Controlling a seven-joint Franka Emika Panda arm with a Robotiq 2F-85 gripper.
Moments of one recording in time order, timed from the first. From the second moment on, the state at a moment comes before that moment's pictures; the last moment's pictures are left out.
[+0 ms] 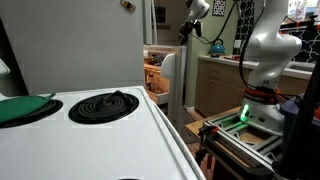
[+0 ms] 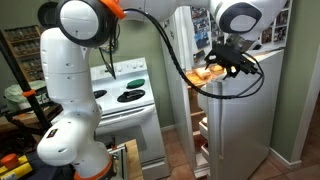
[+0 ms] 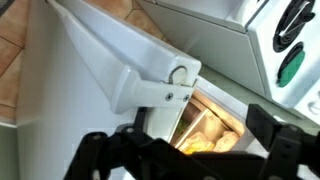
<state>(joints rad) -0.20 0.22 0.04 -1.60 0.59 1.56 -0.88</state>
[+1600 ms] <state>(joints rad) -0.10 0.27 0.05 -1.59 0.73 1.42 -1.29</state>
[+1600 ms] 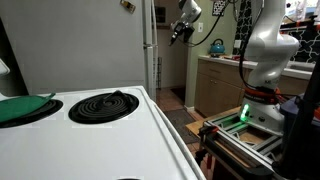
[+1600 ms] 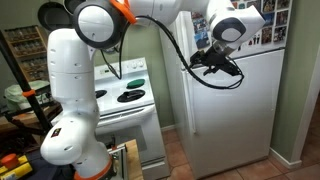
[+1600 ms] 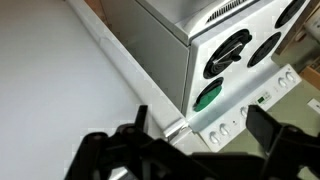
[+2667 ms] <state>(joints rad) -0.12 0.11 -0.02 -1.60 0.64 1.45 -1.52</state>
